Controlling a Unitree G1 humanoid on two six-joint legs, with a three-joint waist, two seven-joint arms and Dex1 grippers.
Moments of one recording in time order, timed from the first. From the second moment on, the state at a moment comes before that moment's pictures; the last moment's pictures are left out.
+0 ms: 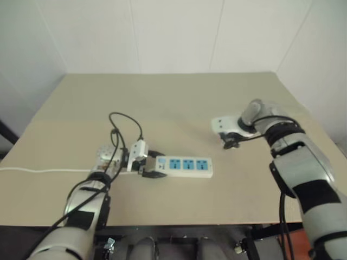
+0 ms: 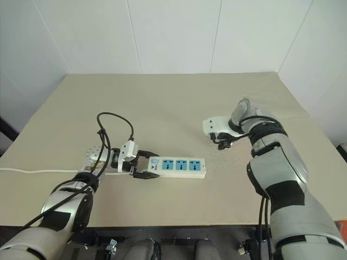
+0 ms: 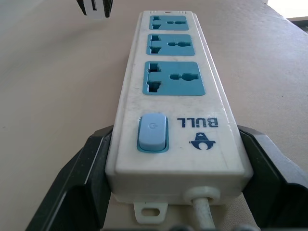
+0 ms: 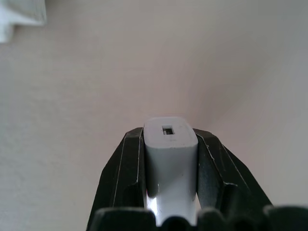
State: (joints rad) left arm -0.88 0.35 -0.02 1.26 -0.03 -0.61 -1.56; right arm -1.35 -0.51 0.46 1.27 -0.45 -0.17 1.33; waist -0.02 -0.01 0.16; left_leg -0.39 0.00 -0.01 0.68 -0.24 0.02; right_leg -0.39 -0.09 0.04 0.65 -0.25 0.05
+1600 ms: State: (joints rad) left arm -0.91 0.35 -0.04 1.26 -0.03 -0.49 -1.59; right arm -0.69 -0.13 -0.03 0.71 0.35 -0.12 1.35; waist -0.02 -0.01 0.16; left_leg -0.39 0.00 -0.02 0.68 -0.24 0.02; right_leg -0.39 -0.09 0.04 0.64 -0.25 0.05
